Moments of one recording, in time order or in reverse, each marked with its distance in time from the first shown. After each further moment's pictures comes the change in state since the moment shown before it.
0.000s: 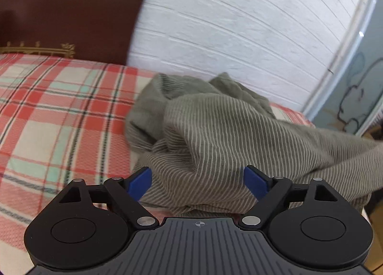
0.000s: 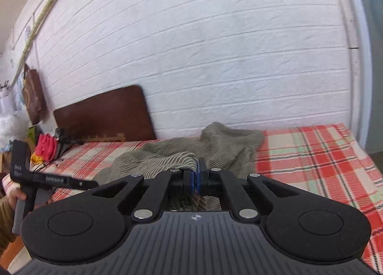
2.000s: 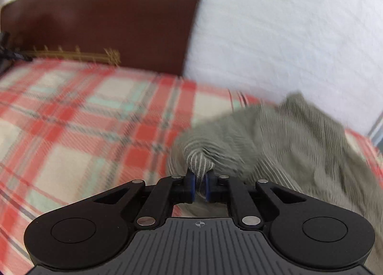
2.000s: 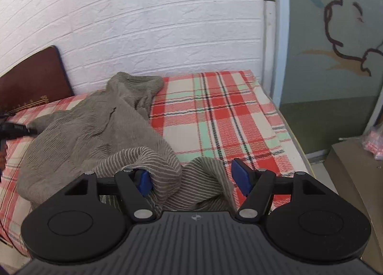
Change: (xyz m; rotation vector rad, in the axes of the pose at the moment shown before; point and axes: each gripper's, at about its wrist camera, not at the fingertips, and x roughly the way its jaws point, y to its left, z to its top) left arm 0.051 0.044 0.069 -0.106 -0.056 0.319; right arm -0.037 -0.085 -0.019 0.049 0.273 -0.335
